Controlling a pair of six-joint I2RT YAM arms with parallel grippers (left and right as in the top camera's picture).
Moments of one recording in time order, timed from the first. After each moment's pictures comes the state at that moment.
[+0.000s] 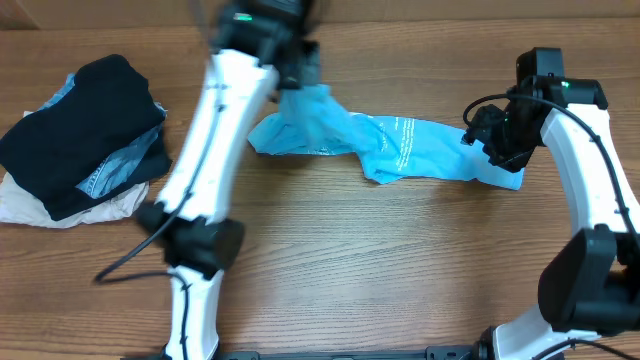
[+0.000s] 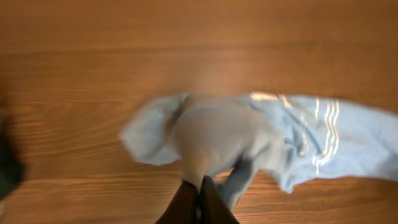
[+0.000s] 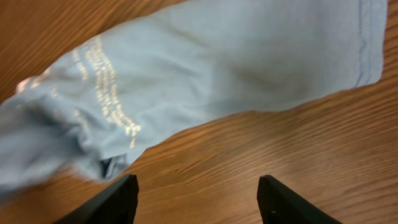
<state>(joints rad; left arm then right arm) -0.38 2.21 2.60 -1.51 -0.08 -0.36 -0.10 1.79 1.51 -1.13 -0.17 0.48</state>
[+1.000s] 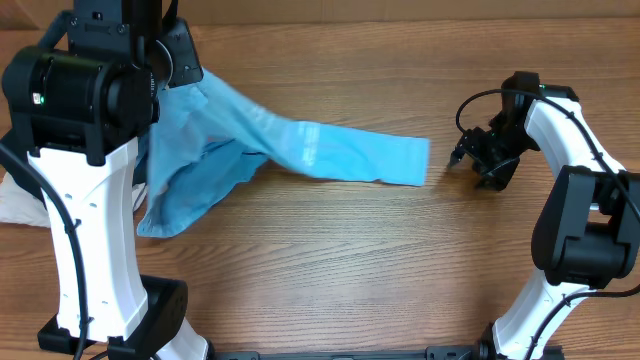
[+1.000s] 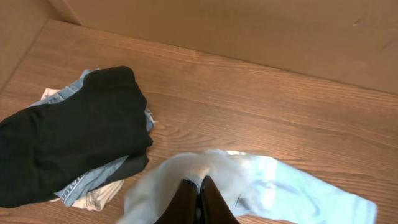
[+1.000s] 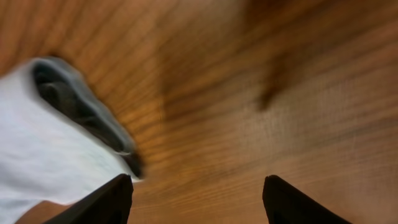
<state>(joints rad) -0.19 1.81 2.61 -1.60 -0.27 -0.36 -0.13 2.03 1.49 -1.15 -0.28 0.46</state>
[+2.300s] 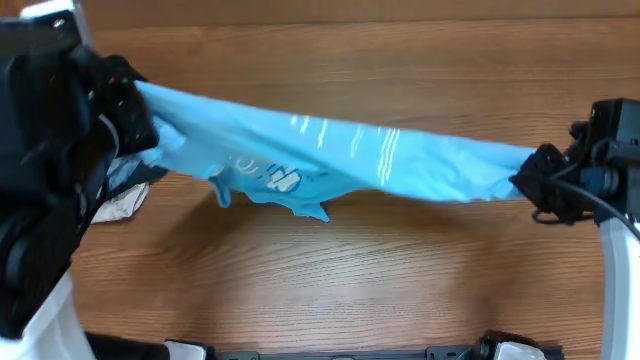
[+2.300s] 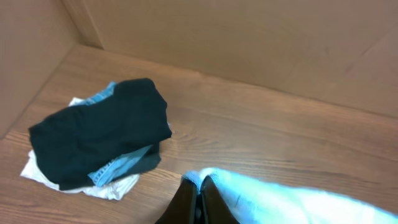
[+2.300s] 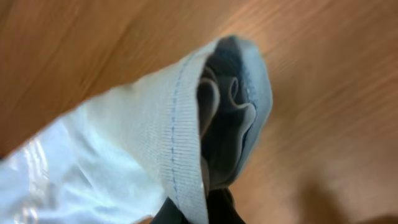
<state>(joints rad) -0.19 1.55 2.61 -1.69 -0.28 -0.35 -0.21 1.24 1.38 -1.34 -0.20 0.50</state>
